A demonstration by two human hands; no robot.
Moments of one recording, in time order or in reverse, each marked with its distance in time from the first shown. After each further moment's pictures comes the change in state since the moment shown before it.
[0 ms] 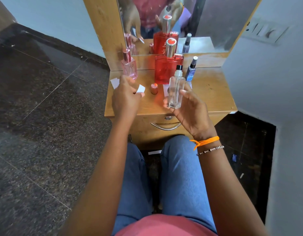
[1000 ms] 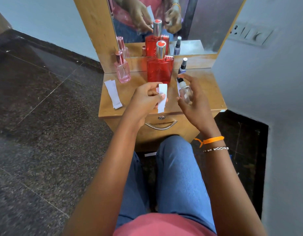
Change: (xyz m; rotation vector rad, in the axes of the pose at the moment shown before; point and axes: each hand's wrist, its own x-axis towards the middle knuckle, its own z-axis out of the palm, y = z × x) left_hand -0.036 0.046 0.010 -0.548 -0.488 -0.084; right_hand -0.018 -0.018 -0.030 -1.158 0.262 -0.373
